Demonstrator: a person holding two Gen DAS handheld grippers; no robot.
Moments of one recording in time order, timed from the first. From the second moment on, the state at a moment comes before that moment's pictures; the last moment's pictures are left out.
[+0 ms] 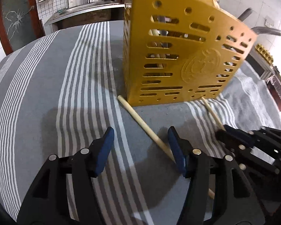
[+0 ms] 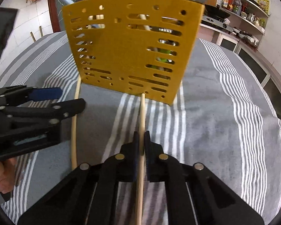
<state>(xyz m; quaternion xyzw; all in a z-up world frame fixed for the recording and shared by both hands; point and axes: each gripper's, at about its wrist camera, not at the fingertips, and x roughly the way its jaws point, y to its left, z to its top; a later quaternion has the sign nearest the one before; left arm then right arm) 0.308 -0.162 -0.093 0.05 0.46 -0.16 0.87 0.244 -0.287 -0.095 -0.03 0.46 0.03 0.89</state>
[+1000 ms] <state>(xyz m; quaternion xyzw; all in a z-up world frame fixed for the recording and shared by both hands) 0.286 -0.154 -0.095 0.09 0.48 -0.19 0.85 0.287 -0.318 -0.099 -0.02 0.50 0.07 0.87</state>
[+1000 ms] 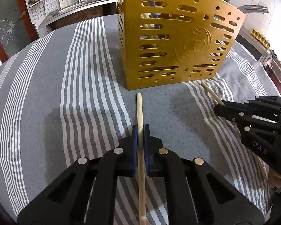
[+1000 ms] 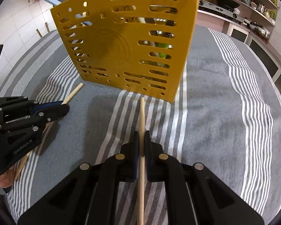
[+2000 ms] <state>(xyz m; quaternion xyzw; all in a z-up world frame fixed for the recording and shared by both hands) 0.229 -0.122 -0.014 0.01 0.34 -0.22 0.91 0.218 -0.325 -0.023 0.03 0.32 0.12 0.94</state>
